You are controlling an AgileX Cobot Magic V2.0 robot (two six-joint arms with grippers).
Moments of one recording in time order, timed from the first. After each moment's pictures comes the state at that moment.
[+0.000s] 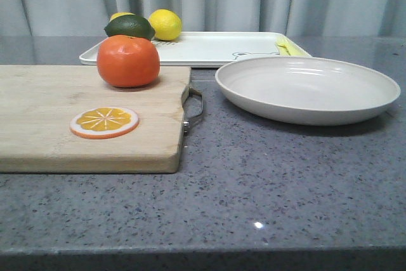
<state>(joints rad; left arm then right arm) -0.12 0.00 -0.09 -0.16 0.05 0.14 0.05 -0.01 -0.04 0.00 0.11 0.14</state>
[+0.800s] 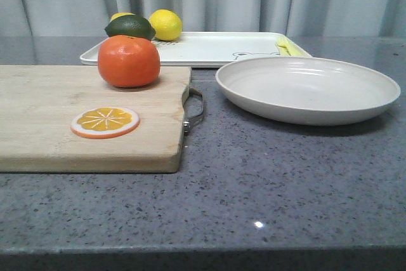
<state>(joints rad) -0.12 0.50 -0.79 -0.30 0.71 0.17 0.05 0.34 -0.63 0.02 0.69 0.14</state>
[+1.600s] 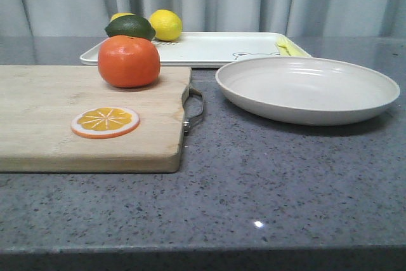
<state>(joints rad) -0.12 0.52 -0.79 -0.31 0.76 0.26 0.05 0.34 -0.63 0.09 0.71 0.14</state>
